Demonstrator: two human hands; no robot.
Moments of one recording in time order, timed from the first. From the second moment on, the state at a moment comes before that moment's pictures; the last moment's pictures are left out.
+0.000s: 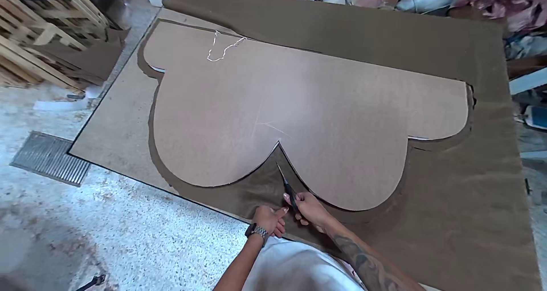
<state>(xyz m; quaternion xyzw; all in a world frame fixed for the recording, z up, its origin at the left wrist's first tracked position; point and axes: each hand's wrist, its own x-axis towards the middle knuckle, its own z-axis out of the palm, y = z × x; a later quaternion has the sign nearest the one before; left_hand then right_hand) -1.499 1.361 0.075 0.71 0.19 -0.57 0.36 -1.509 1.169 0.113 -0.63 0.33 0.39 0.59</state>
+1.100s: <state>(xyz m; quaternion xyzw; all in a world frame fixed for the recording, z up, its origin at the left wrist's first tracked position) -1.344 1.717 0.096 0.78 0.11 -0.41 0.45 -1.663 1.483 0.132 -0.47 0.53 0.06 0.71</state>
